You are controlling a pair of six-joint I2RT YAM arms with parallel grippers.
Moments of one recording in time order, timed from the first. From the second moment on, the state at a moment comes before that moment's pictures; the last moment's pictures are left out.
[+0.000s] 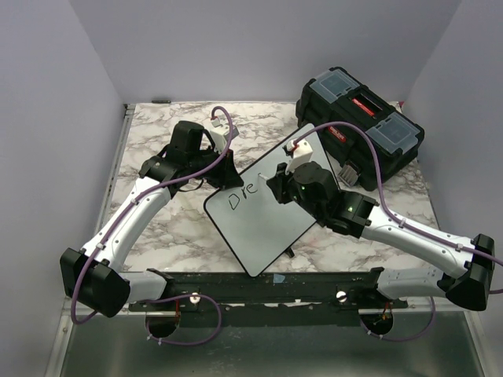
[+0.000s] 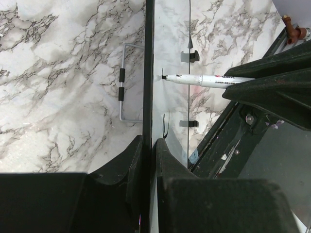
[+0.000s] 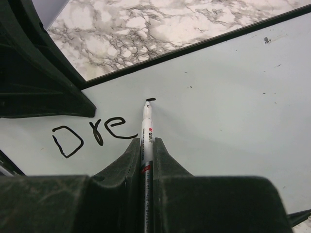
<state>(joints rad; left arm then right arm) -0.42 1.27 1.22 -0.63 0.59 -0.12 1.02 1.21 1.08 -0.25 0.41 0.36</state>
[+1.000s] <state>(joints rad) -0.42 1.27 1.22 -0.63 0.58 -0.12 1.02 1.16 1.00 -0.28 0.39 0.37</state>
